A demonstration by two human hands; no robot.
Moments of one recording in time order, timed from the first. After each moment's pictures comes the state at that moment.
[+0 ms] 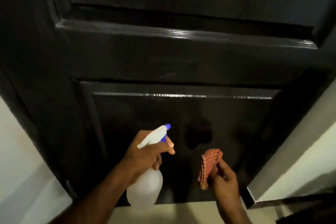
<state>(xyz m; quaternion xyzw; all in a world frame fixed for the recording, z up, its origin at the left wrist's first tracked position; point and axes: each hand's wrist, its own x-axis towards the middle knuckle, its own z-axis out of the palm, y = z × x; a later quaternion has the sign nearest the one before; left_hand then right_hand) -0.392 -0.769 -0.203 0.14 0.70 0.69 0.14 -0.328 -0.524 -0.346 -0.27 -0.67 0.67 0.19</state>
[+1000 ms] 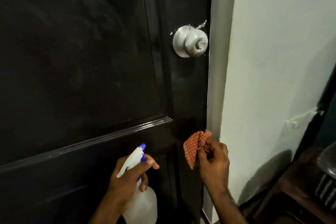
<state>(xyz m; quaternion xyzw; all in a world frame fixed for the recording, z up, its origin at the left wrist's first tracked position) -0.349 -0.534 -0.018 0.20 0.67 0.70 0.15 -0.284 -0.305 -0.090 -0.26 -0.70 0.49 0.45</state>
